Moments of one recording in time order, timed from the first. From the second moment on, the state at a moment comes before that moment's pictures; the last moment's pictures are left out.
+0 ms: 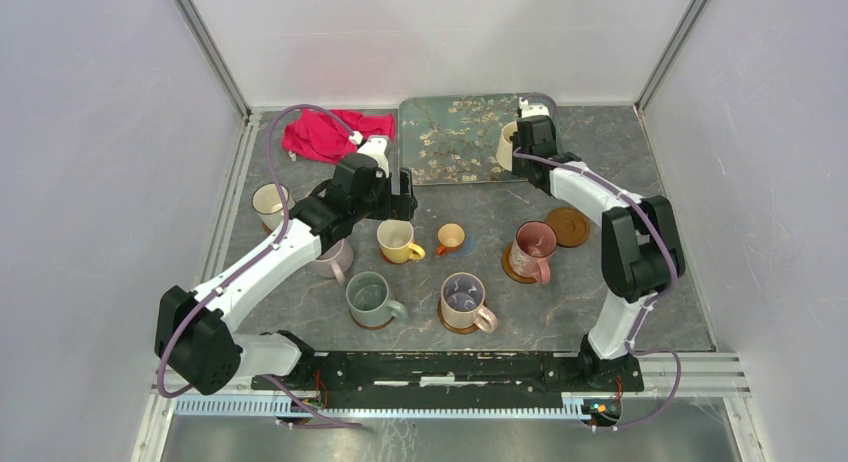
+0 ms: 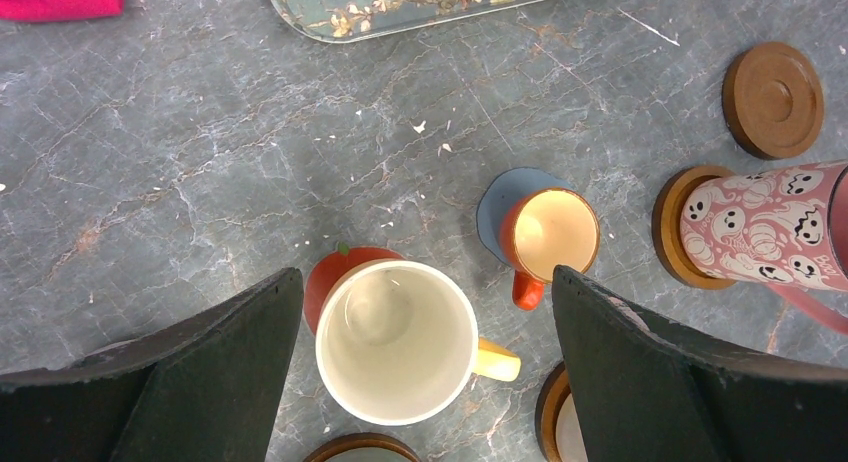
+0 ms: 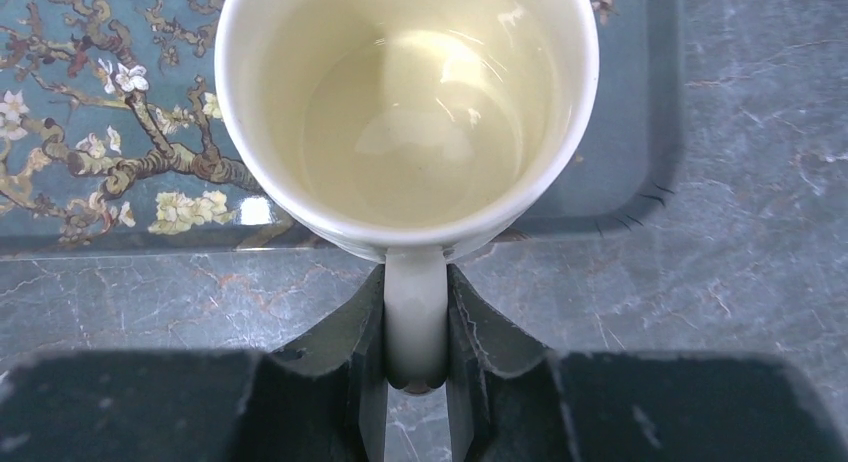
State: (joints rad) left arm -0.58 1.29 1.03 -0.36 -0.09 -0.35; right arm 0.30 1.83 1.29 -0.16 0.27 0.16
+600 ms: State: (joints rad) left arm -0.57 1.29 1.03 -0.34 -0.07 -0.35; right arm 0.24 1.34 0.91 -0.20 0.41 0.23
